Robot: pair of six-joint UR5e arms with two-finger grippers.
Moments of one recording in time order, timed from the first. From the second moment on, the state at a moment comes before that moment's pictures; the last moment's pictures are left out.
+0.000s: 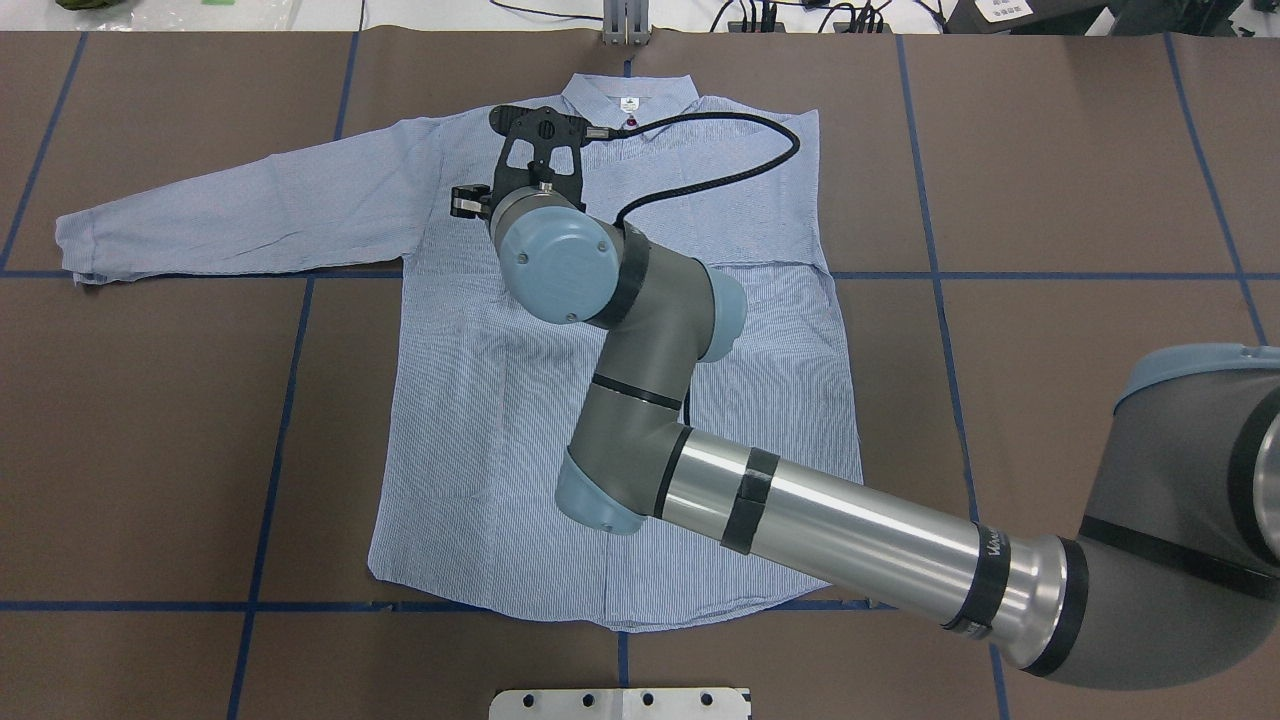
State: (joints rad) left arm -1.59 -1.49 -1.92 -1.94 -2.34 0.03; right arm 0.48 -0.50 1.15 -1.06 1.29 1.29
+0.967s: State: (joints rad) left arm -1.52 -1.50 -1.72 -2.29 -2.34 0.01; right arm 0.72 -0.62 1.38 -1.49 1.71 1.15
